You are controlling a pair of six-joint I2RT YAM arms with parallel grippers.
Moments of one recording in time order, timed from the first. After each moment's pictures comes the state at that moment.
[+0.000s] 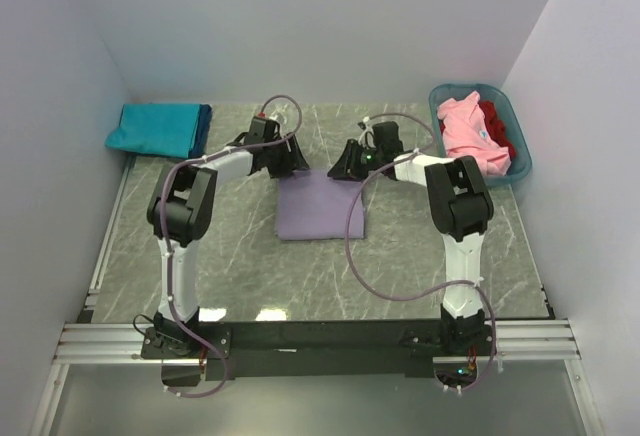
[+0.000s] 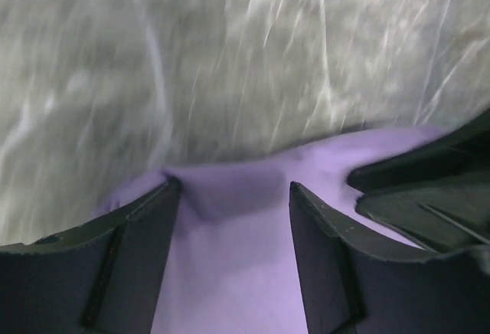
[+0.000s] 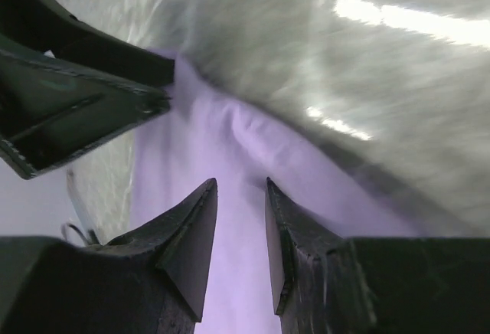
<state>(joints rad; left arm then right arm) -0.35 2.09 1.43 -0.12 0.26 -0.61 0.30 2.13 1.36 0.05 -0.65 0.57</state>
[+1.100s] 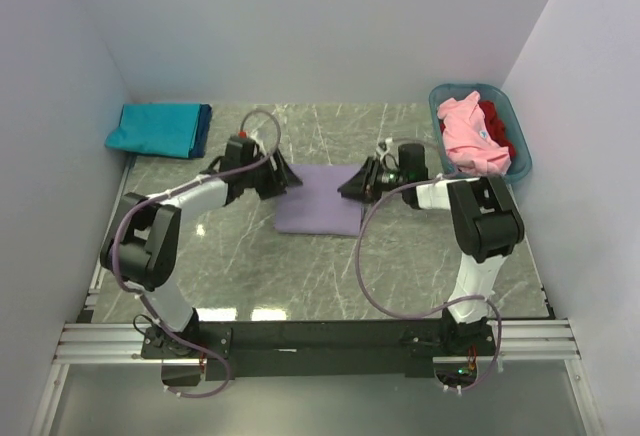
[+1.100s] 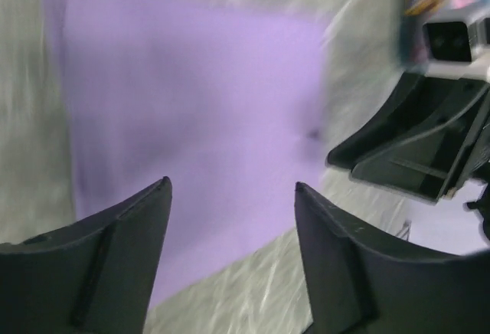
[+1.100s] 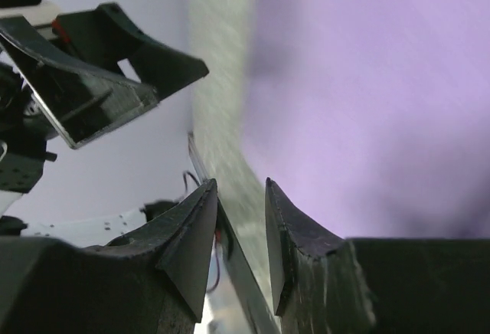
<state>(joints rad) -0.34 1.69 1.07 -0.01 0.37 -0.74 0.22 1.87 0.96 0.40 -0.90 0.93</state>
